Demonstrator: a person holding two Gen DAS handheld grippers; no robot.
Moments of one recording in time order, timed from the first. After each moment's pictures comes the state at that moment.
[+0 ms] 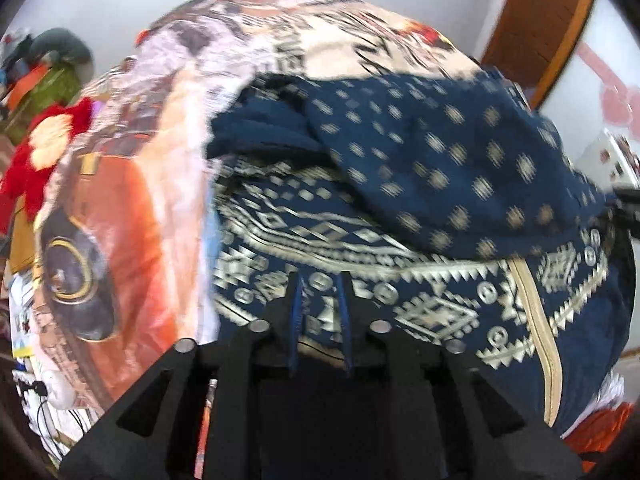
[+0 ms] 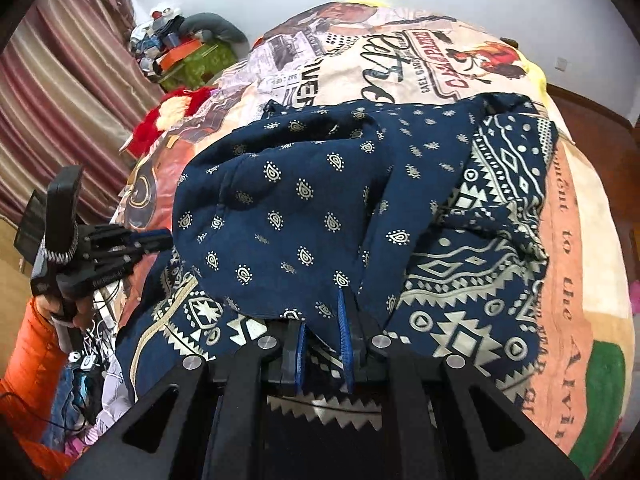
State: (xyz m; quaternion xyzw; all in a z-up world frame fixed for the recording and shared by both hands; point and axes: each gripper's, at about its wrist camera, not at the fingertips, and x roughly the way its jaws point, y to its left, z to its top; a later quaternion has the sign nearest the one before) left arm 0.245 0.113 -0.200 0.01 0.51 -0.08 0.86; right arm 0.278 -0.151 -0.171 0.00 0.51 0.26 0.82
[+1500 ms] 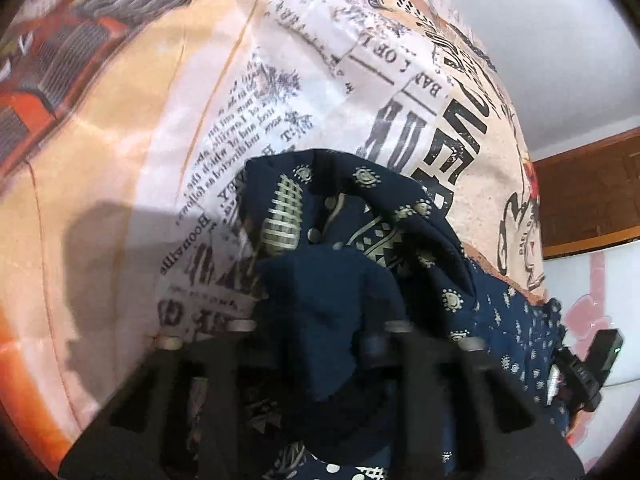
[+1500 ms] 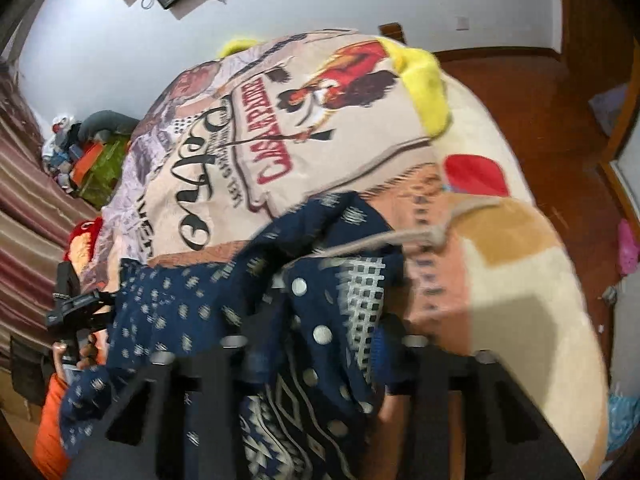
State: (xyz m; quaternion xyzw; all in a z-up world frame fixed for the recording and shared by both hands) left arm 0.476 0.200 -0.302 -0.30 0.55 -0.03 0.78; right arm 0.492 -0.252 -0.217 0.15 0.51 0.13 0.84
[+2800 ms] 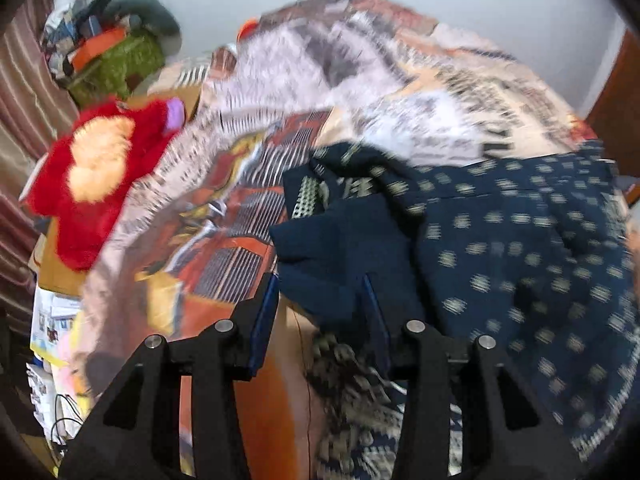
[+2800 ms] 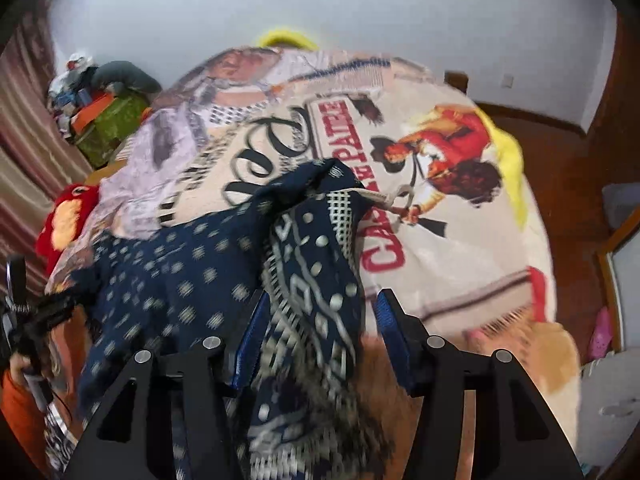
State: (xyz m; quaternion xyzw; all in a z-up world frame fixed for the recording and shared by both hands) left arm 0.421 0.232 -0.202 -0.03 0.49 0.07 0.87; right arm 0.525 -0.144 -0.154 0.01 0.47 0.14 0.87
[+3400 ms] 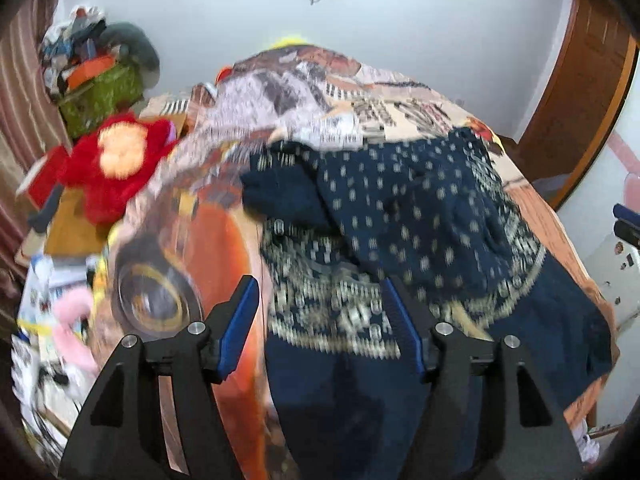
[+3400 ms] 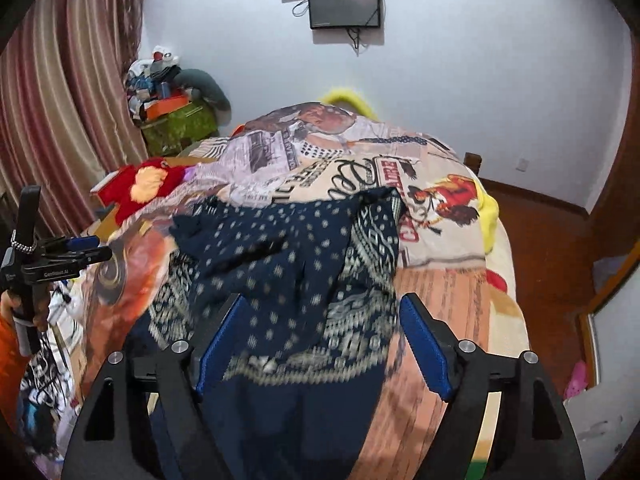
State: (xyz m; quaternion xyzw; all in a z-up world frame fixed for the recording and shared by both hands) left arm 0.241 0.183 -0.138 -0.06 0.43 0.00 0.90; right arm 0.302 -0.144 -0.073 -0.06 0.37 0.20 0.91
